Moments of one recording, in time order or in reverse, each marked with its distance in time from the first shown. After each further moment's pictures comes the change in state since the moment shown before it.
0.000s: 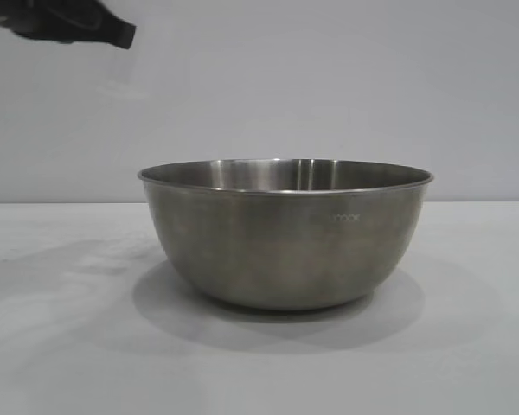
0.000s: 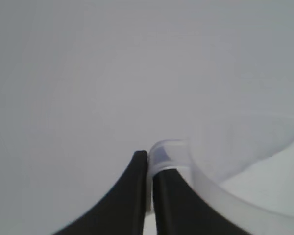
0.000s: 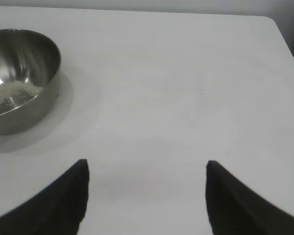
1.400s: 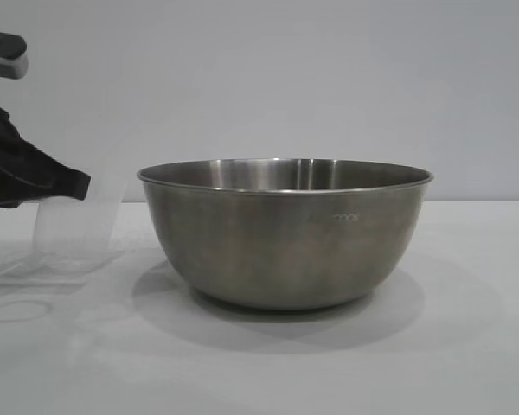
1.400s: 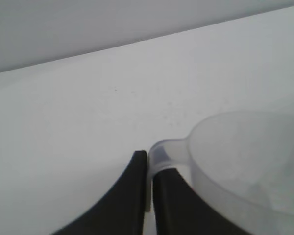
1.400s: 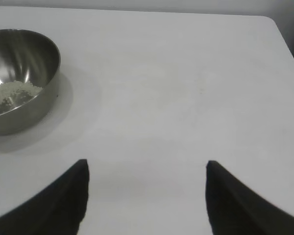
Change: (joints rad) left arm 0.000 0.283 0.013 -0.004 -0.002 -0.164; right arm 0.000 0.000 0.000 0.000 0.000 0.000
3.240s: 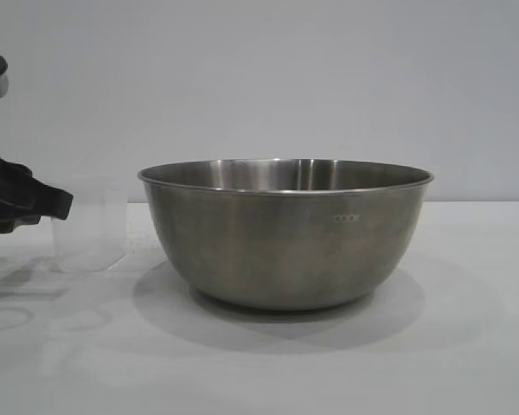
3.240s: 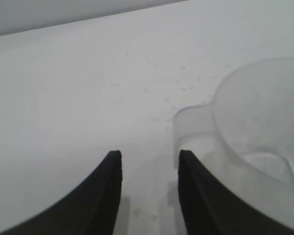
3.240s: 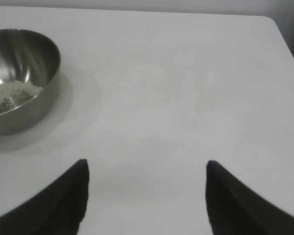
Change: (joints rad) left arm 0.000 -0.036 0.117 0.006 -0.007 -0.046; right arm 0.000 0.000 0.000 0.000 0.000 0.000
